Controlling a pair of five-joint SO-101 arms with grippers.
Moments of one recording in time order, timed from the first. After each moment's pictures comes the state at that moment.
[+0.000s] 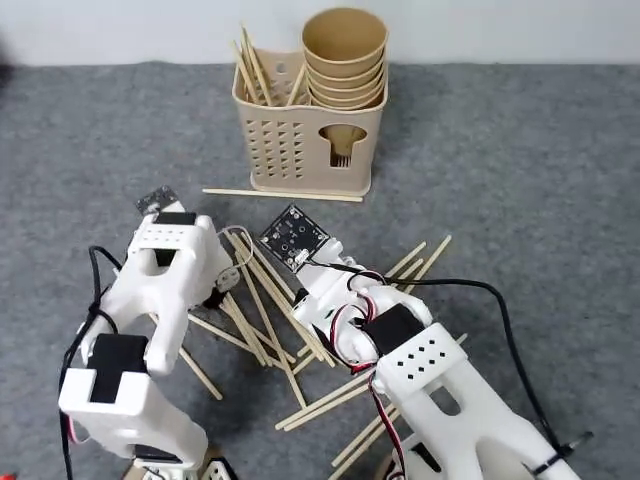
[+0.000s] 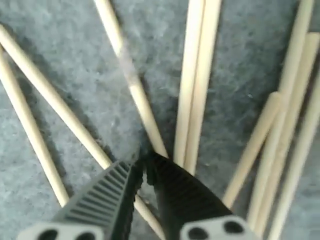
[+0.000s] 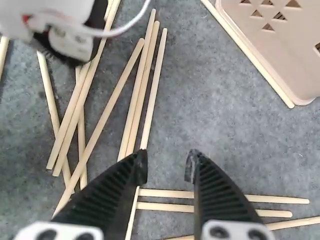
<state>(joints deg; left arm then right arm) -1.5 9.3 27.0 69.0 47.7 -37.2 -39.3 54.4 45.3 13.6</state>
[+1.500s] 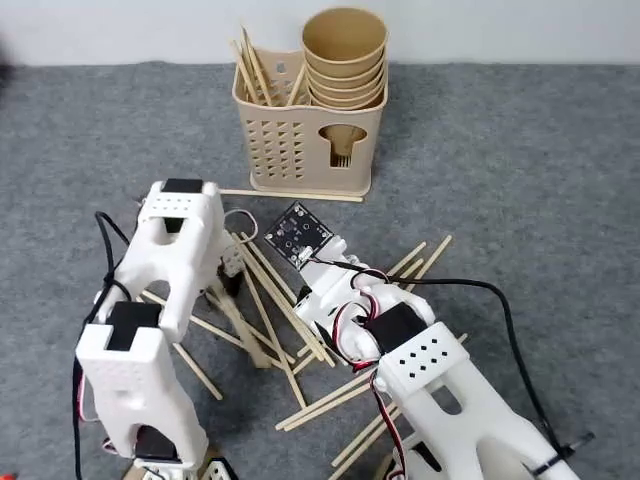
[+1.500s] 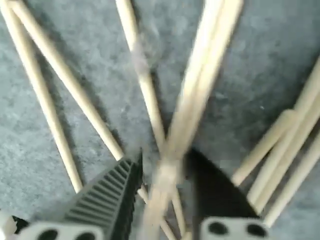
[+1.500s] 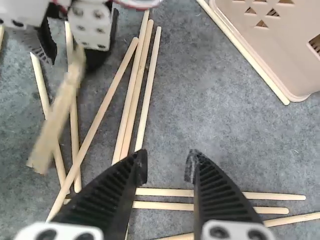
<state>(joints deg) -1.6 23.8 7.1 87.1 55.0 -36.2 -39.3 54.4 45.3 13.6</state>
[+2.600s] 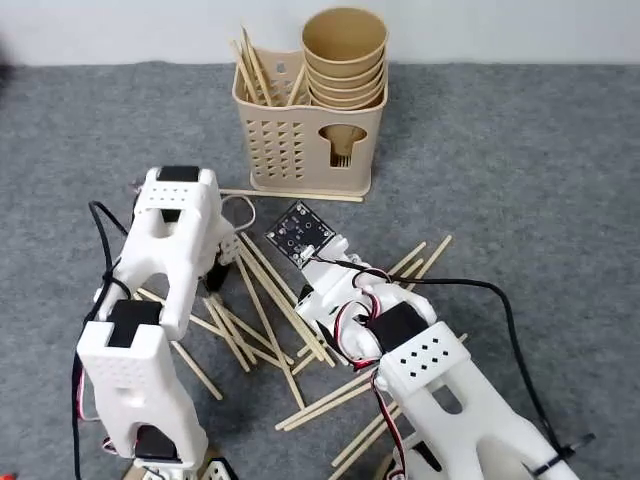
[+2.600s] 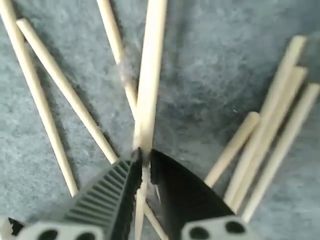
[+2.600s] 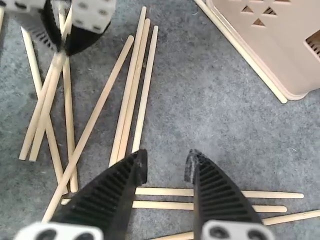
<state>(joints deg) -1.5 24.3 0.1 90.6 55.0 -35.7 -39.3 54.4 45.3 13.6</state>
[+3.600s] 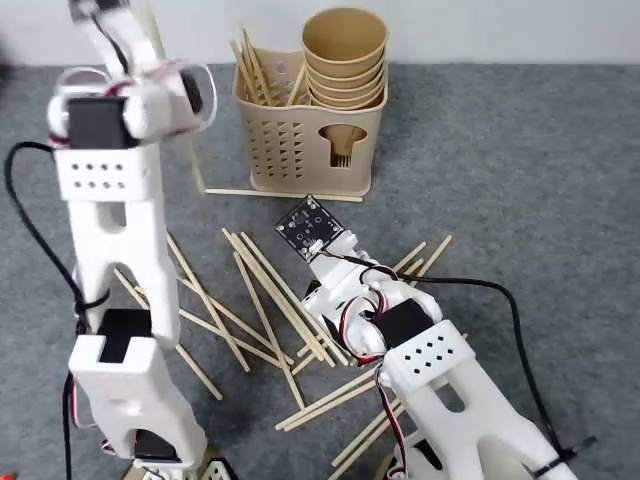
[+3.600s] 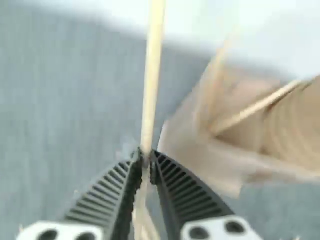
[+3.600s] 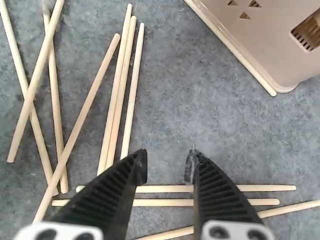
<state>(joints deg) -2.7 19.8 -58.2 92.2 23.9 -33.4 -39.3 54.4 45.3 13.6</state>
